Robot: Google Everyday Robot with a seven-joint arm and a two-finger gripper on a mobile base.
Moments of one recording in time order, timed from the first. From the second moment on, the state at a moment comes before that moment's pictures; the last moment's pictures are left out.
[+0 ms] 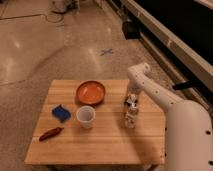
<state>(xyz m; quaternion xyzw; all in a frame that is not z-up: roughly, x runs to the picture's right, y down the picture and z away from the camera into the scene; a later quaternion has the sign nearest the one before) 0.186 0.047 0.969 -0.25 -0.13 -0.48 0.83</state>
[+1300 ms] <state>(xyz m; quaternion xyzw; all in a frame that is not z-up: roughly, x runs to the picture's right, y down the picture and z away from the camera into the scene) 0.138 -0.020 0.787 -0.16 -0.23 -0.53 0.80</state>
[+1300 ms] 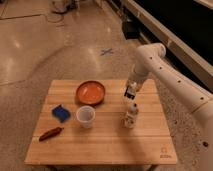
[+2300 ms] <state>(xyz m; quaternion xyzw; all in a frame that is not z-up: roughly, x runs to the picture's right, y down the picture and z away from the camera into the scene) 0.114 -0.016 0.737 -0.13 -0.27 -0.55 0.78</state>
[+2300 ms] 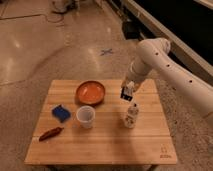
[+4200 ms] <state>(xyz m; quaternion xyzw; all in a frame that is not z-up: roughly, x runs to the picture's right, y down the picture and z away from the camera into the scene) -0.229 -0.015 0.768 -0.04 -0.31 -0.73 0.60</state>
